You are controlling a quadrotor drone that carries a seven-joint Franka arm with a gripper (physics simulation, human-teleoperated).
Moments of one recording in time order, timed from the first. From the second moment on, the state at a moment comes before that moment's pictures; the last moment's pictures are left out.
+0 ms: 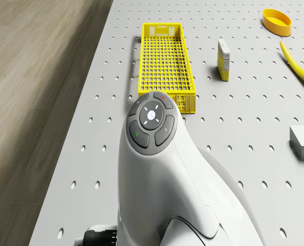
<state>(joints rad) -1.07 -1.15 1.29 -2.89 -1.95 1.23 1.60</state>
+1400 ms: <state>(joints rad) -1.11 -1.28 1.33 -2.88 -1.88 1.35 1.64</state>
